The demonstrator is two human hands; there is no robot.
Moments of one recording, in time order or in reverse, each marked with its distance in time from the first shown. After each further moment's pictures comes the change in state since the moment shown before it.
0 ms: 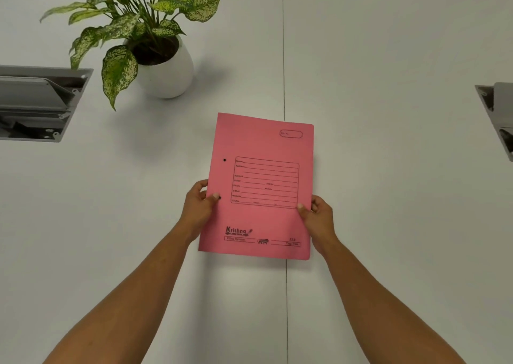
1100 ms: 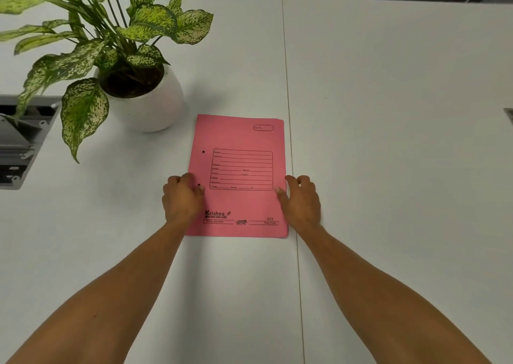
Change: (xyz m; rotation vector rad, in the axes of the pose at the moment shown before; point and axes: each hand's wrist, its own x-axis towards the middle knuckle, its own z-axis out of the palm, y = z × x) left_hand 0.178 0.049 -0.003 0.904 0.335 0.220; right_hand 0.168 -0.055 0.091 -1.053 0.110 -0.409
